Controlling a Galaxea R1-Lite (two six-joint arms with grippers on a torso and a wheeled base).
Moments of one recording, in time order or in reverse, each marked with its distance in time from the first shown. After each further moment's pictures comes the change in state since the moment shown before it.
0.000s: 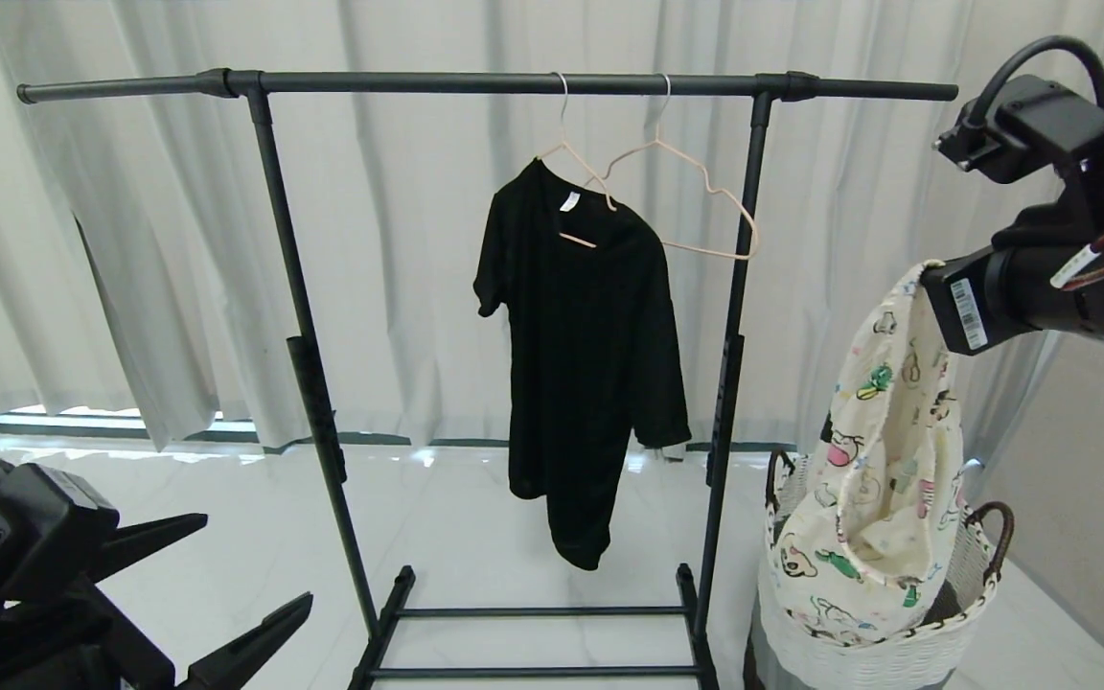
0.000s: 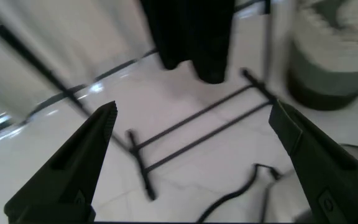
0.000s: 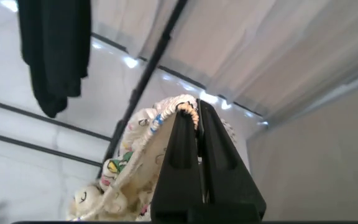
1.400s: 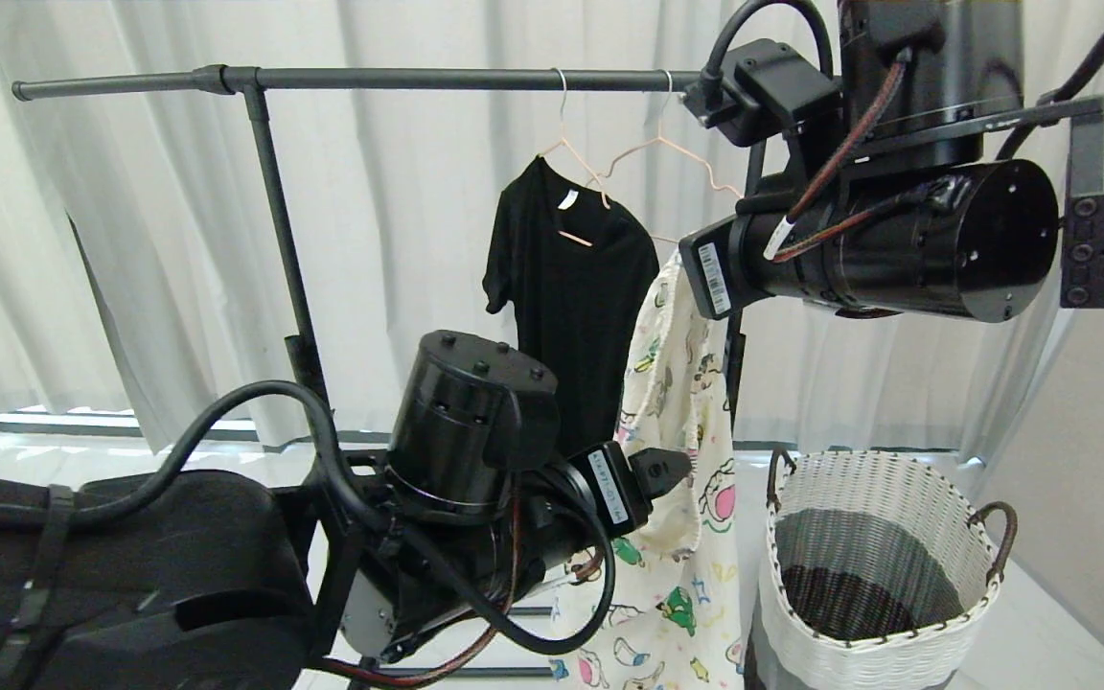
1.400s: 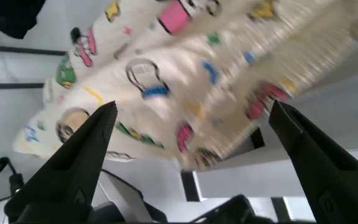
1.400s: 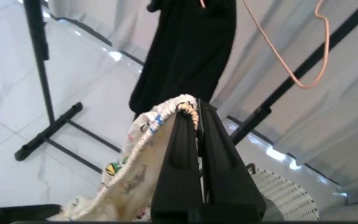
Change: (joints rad) left arm -0.600 0.751 -0.635 0.000 0.260 -1.164; right arm 0.253 0.296 -0.316 -0.065 0.075 0.093
